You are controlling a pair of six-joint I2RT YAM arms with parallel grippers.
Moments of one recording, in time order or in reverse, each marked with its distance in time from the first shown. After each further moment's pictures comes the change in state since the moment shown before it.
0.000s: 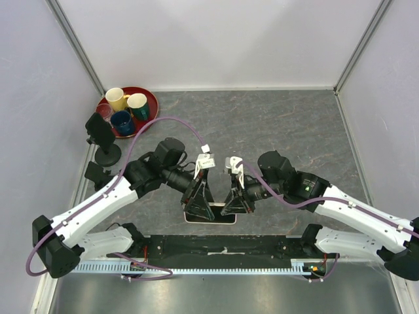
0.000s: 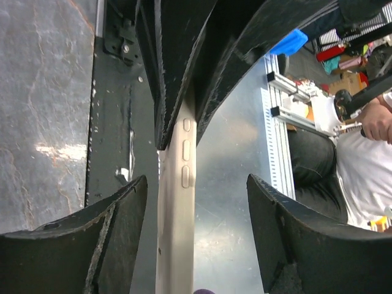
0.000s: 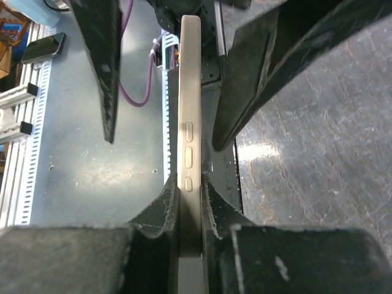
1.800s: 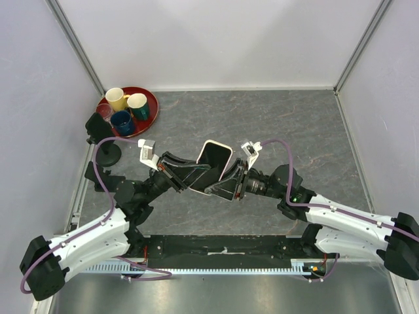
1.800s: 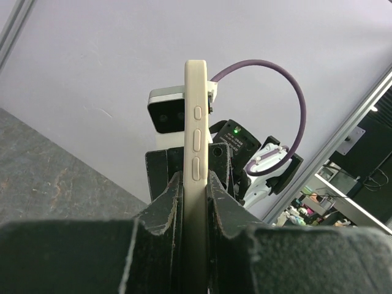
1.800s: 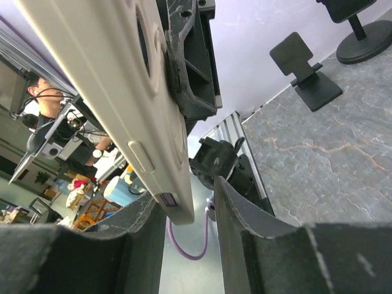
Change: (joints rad) left arm -0.035 -0.297 -0.579 1.508 -0.777 -0.729; right arm 0.000 -0.001 -0.323 0.983 0.257 0.694
